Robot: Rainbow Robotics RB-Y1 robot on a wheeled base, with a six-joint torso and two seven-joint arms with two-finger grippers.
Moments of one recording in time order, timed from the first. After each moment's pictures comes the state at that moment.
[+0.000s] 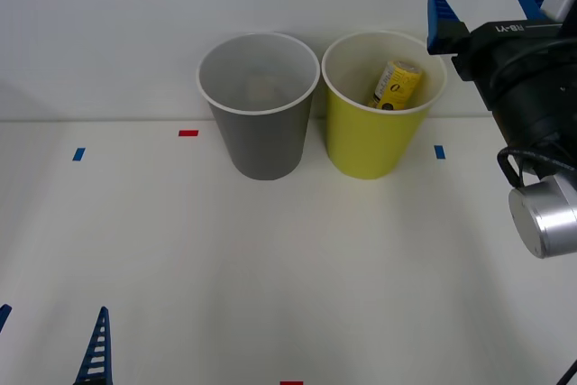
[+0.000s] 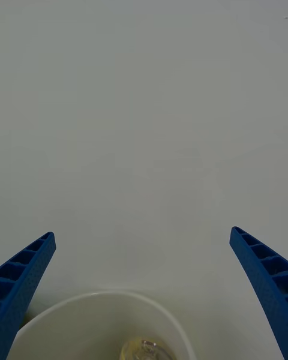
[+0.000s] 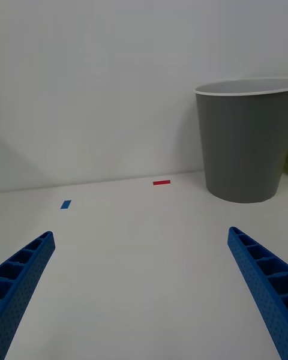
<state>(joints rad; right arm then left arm) -0.15 -0.40 0.02 -2.18 -0.01 0.38 1.12 1.09 0.46 -0.26 -2.20 0.43 -0.65 -1.86</state>
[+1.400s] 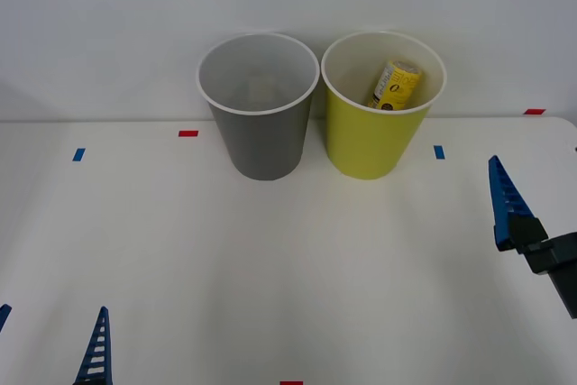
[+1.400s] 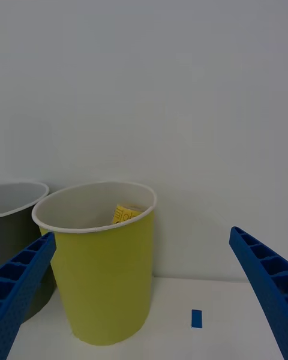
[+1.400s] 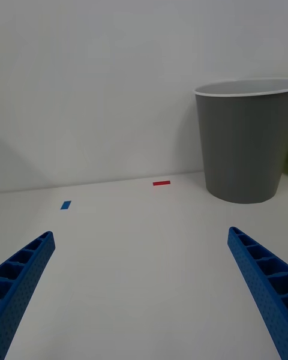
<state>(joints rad) 0.69 -0.43 -0.03 -2.37 0.00 -0.24 1.11 1.09 0.46 -0.26 -2.20 0.43 -0.66 -1.86</state>
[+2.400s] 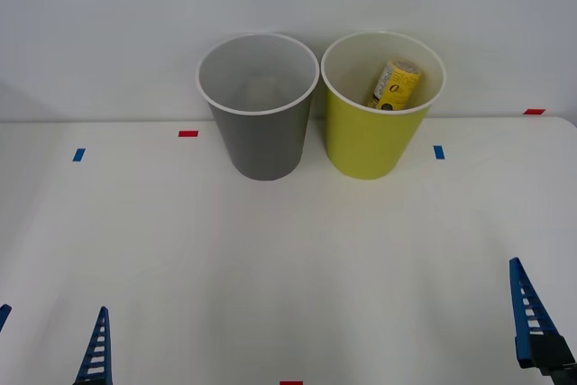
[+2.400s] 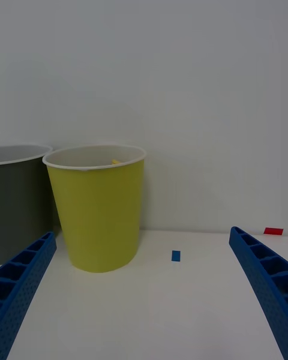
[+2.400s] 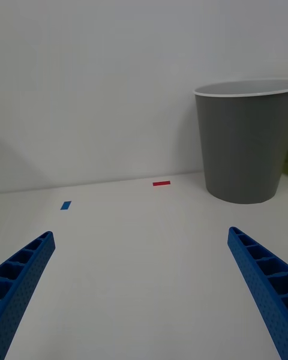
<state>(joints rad) 1.00 -0.36 0.01 -2.24 0.02 -0.64 1.21 1.09 0.46 -0.26 -2.20 0.43 -0.66 -1.86</state>
